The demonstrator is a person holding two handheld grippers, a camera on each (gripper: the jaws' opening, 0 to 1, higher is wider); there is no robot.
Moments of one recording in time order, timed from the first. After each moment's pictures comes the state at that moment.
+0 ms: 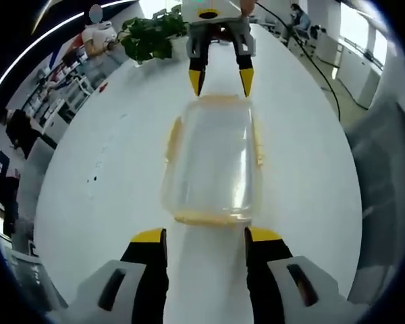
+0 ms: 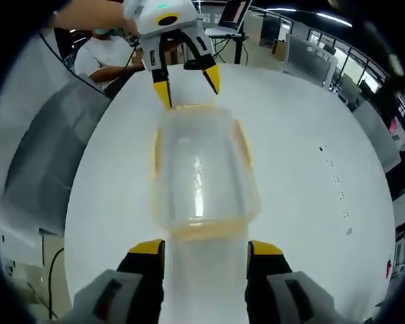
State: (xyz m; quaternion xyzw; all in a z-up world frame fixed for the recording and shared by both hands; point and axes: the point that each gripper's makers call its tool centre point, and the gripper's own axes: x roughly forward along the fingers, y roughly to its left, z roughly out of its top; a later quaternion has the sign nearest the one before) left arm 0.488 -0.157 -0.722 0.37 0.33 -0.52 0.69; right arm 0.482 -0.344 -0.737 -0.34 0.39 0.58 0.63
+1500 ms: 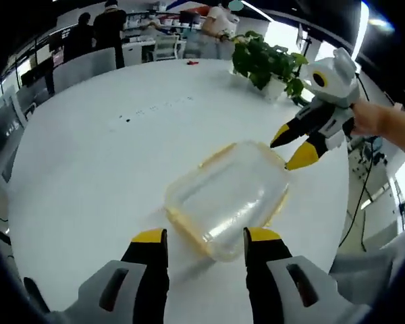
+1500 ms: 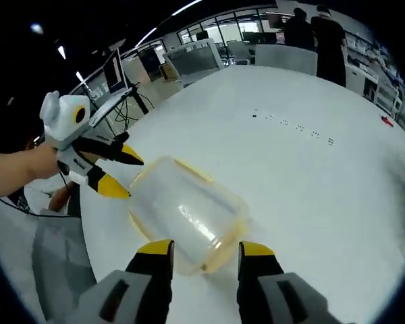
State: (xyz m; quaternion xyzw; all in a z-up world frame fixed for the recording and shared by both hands) left arm 0.487 -0.173 -0.724 0.06 0.44 -0.35 0.83; right arm 0.488 -0.315 -0.718 -0.01 0.46 0.39 0.79
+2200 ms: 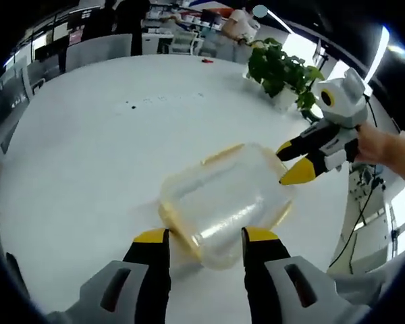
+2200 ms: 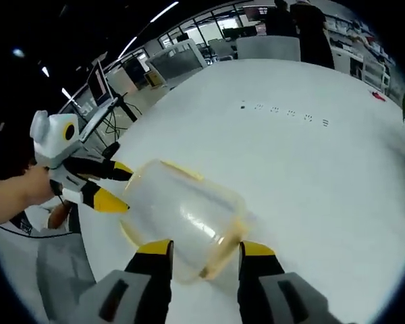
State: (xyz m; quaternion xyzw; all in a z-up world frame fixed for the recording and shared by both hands) left arm 0.487 -0.184 -0.732 0.00 0.45 -0.32 0.83; right arm 0.491 -0.313 -0.737 0.02 0.48 0.37 0.79
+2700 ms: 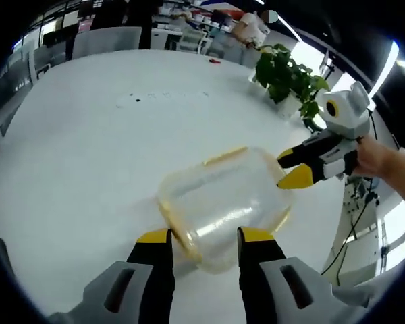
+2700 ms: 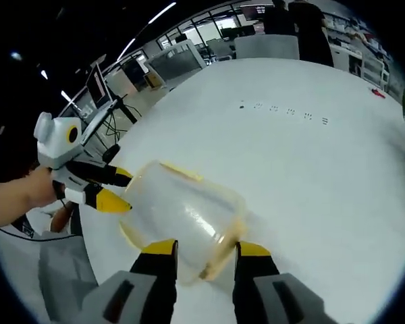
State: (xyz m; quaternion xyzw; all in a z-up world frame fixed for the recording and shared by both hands) left arm 0.486 -0.186 -0.738 -0.04 0.47 -0.31 0.82; right arm 0.492 -0.313 -0.736 0.03 0.49 0.37 0.79
